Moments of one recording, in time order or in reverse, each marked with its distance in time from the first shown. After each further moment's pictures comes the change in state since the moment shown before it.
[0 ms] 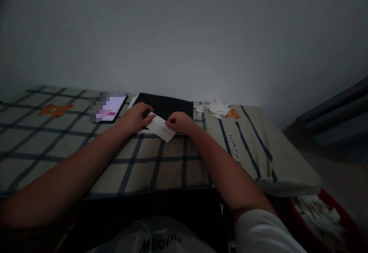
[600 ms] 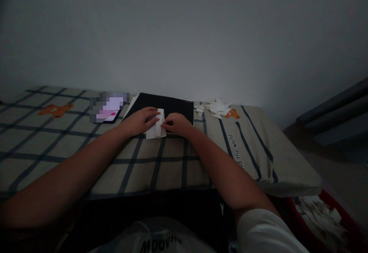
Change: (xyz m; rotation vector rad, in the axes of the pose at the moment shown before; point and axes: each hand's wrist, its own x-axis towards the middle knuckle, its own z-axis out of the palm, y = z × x) left_hand -0.001 -0.003 0.010 -0.050 -0.166 0.195; right_hand 0.001 -0.001 0.012 0.071 0.054 -0.154
